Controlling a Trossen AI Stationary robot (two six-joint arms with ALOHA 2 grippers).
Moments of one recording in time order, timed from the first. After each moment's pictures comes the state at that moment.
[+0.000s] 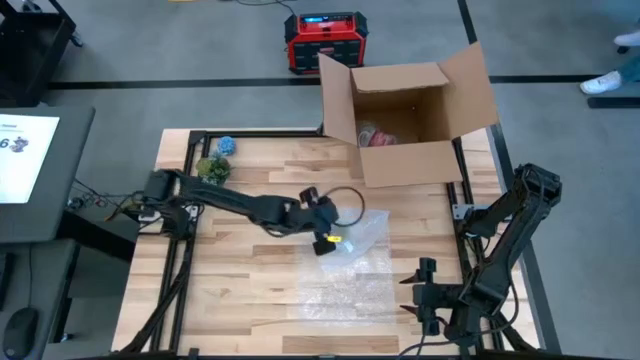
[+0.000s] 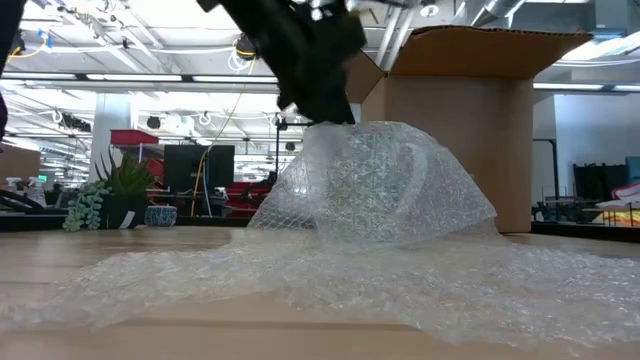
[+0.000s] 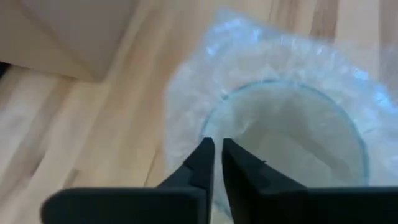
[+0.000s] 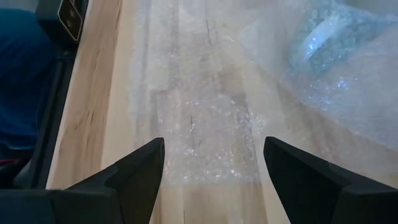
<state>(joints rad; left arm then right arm) -0.12 1.84 1.35 -0.41 -0.40 -0.23 1.02 1.47 0.98 -0.67 0.71 0.89</state>
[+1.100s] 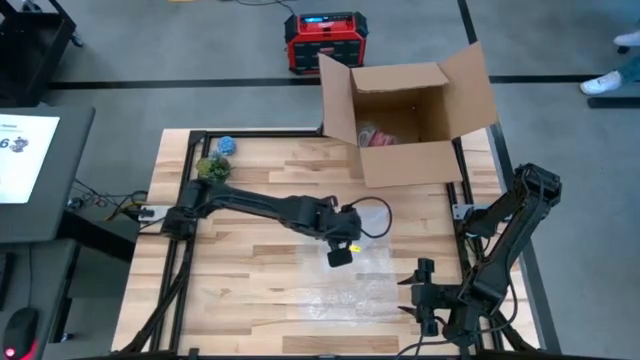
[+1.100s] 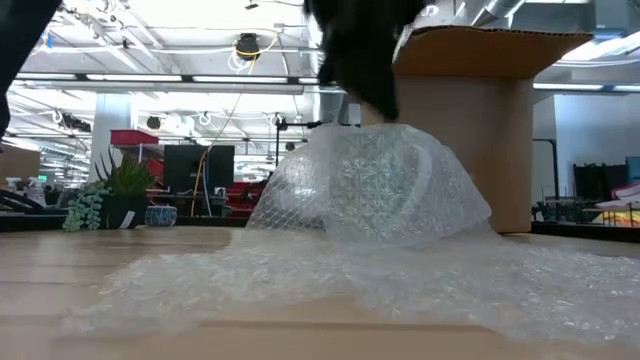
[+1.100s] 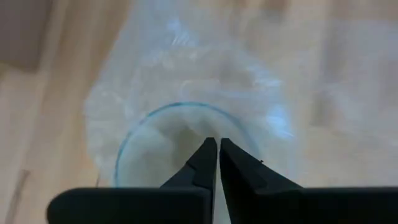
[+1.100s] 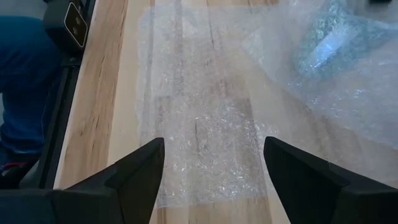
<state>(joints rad) -0.13 2.12 1.89 -0.90 -0.23 -0.29 1.02 1.47 0.98 -0.64 0.71 0.88</state>
